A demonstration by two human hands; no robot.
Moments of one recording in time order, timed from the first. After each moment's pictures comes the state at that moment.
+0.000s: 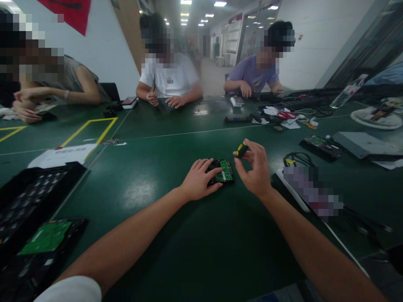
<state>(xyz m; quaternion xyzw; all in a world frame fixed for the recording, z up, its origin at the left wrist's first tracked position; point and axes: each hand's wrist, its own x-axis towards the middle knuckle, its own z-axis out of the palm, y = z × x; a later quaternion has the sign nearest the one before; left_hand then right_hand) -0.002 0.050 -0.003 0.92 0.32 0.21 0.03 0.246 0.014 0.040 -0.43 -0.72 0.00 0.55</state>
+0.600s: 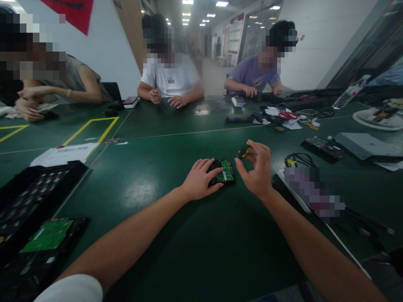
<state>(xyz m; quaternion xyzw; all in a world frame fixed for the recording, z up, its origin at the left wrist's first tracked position) -0.002 0.049 -0.002 0.92 0.32 0.21 0.03 0.243 0.014 0.040 -0.45 -0.69 -0.03 0.56</state>
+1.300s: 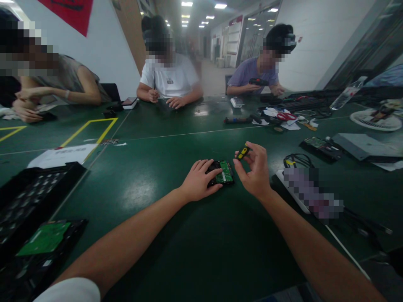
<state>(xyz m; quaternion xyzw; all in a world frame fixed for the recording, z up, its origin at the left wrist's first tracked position) -0.001 0.049 -0.002 0.92 0.32 0.21 0.02 0.245 0.016 0.033 -0.42 -0.70 0.04 0.58</state>
